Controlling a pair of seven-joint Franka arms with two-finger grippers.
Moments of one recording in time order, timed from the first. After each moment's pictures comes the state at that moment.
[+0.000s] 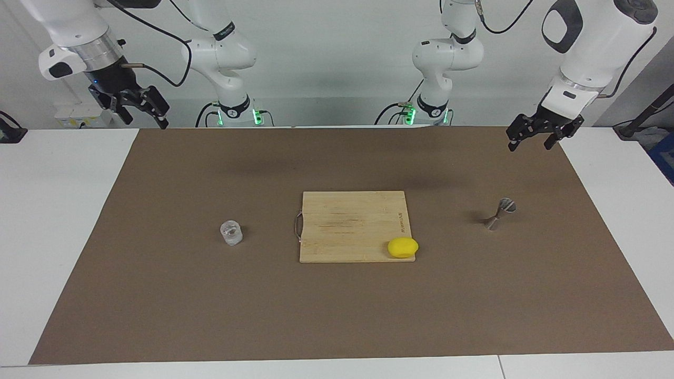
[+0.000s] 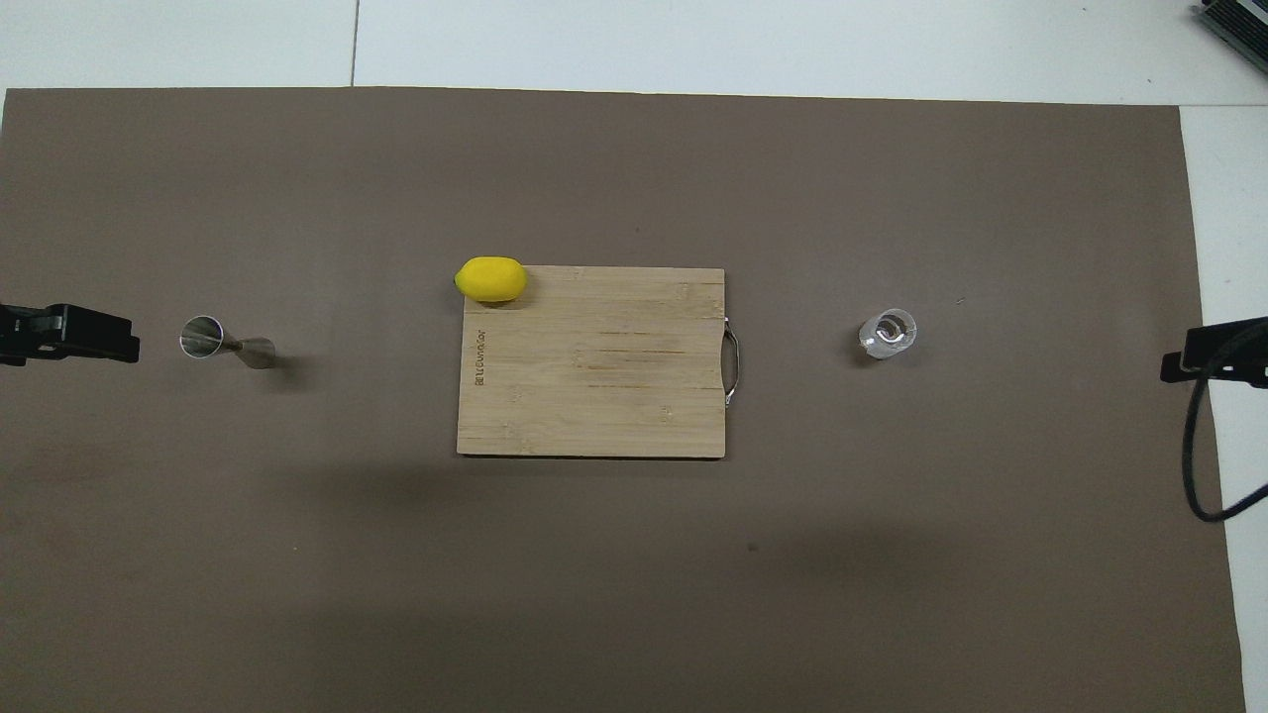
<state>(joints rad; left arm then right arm) -0.03 -0.09 0.04 -1.77 0.01 1.68 0.04 0.03 -0.16 -0.14 -1.74 0.05 1.55 0.33</state>
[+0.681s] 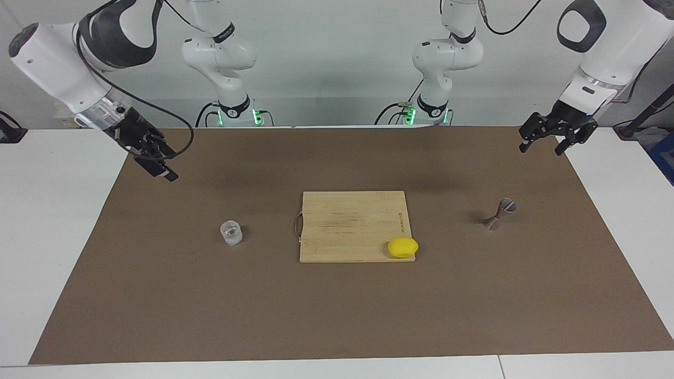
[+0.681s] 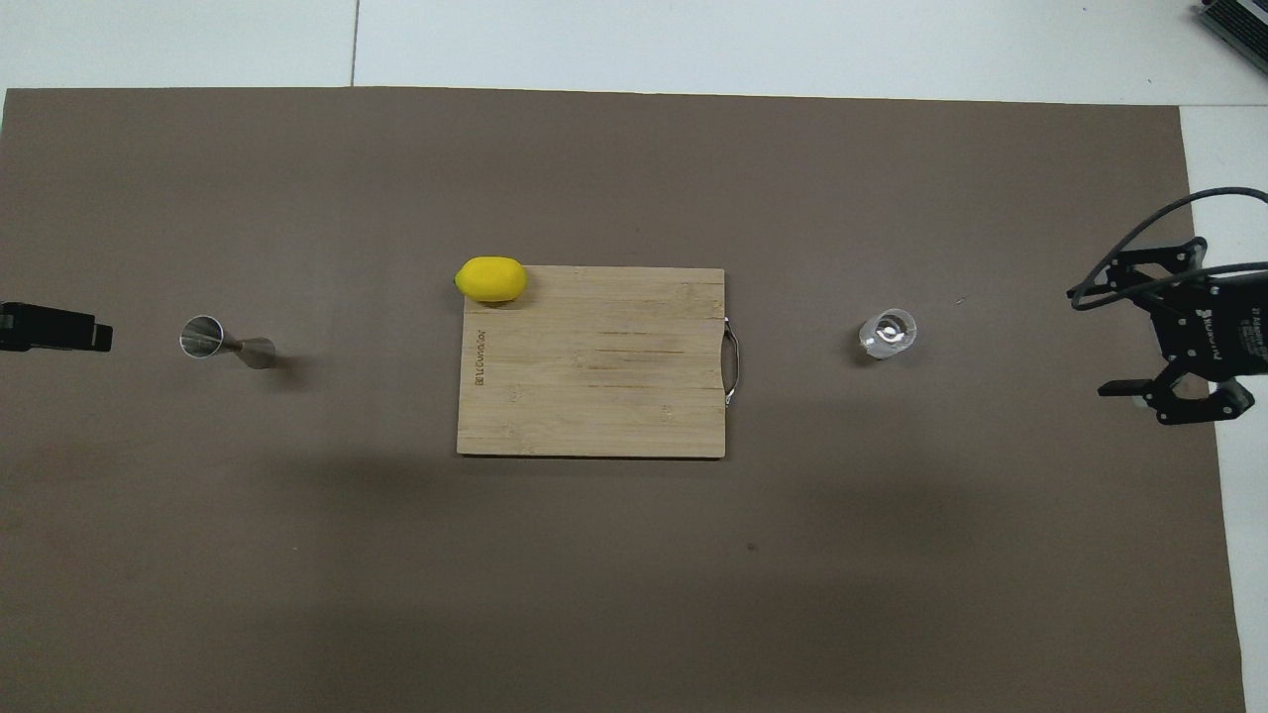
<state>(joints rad) 0.07 -0.09 0.07 -1.79 -0.15 1.76 0.31 -0.06 -0.03 -0.14 -1.90 0.48 1.83 0.94</state>
